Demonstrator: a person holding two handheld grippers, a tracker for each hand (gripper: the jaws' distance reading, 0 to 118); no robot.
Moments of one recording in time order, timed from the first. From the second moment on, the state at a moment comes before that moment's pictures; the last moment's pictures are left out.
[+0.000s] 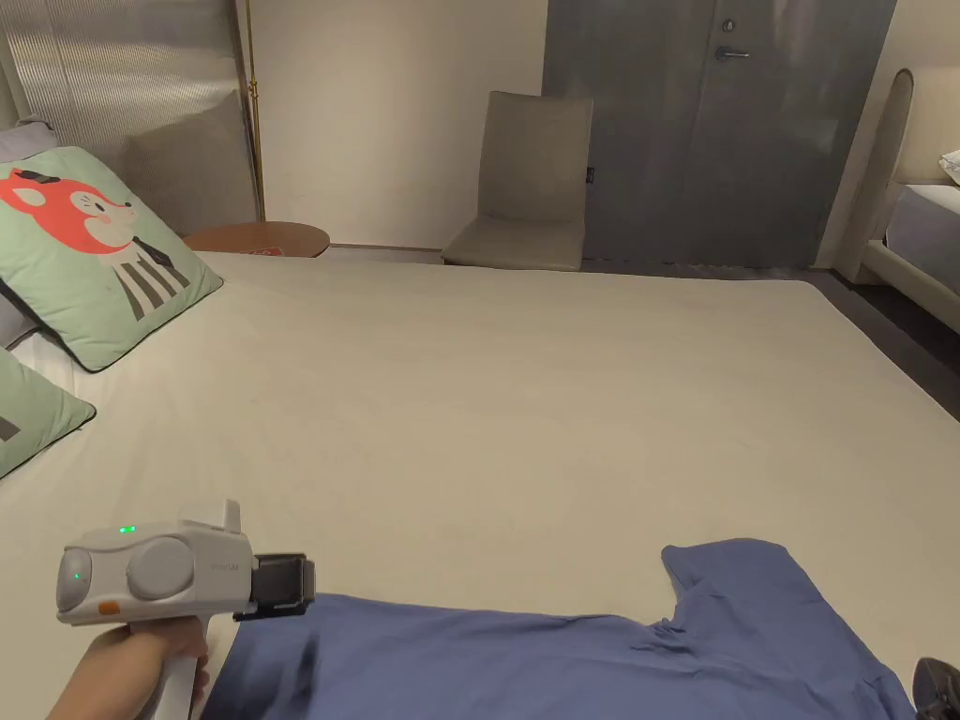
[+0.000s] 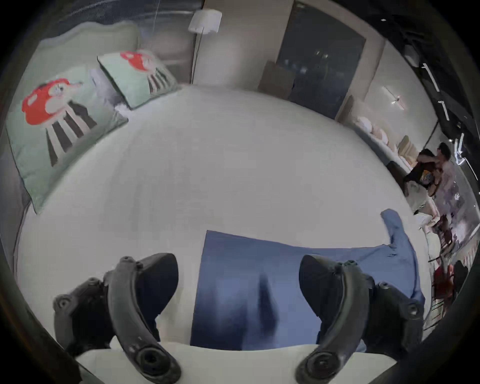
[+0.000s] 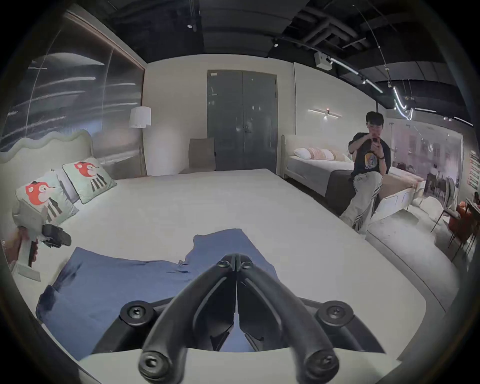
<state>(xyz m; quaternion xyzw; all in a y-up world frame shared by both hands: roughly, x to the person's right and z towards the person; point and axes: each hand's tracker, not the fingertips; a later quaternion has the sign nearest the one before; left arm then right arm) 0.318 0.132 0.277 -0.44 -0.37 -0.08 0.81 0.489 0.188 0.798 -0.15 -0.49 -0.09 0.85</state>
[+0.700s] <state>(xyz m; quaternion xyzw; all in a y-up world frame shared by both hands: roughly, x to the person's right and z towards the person) 0.330 0.119 0.298 -0.38 -0.37 -0.15 0.83 0.660 0.127 0.747 -0.36 -0.47 -0.21 0.78</state>
